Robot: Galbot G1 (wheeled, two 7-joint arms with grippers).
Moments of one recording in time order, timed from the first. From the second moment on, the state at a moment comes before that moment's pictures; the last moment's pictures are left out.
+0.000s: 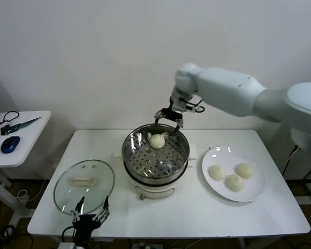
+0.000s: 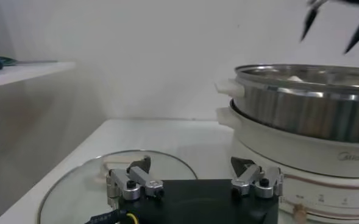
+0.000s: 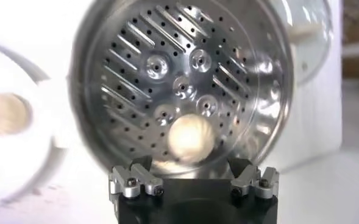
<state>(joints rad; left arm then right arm) 1.77 -1.50 -0.57 -2.07 -0.11 0.05 -0.02 0.80 1.15 -1.59 1.01 0.34 0.48 -1.05</state>
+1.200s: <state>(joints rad) 1.78 -1.50 -0.58 -2.05 -0.10 0.03 -0.02 0.44 0.74 -1.51 1.21 0.44 -0.28 -0.86</state>
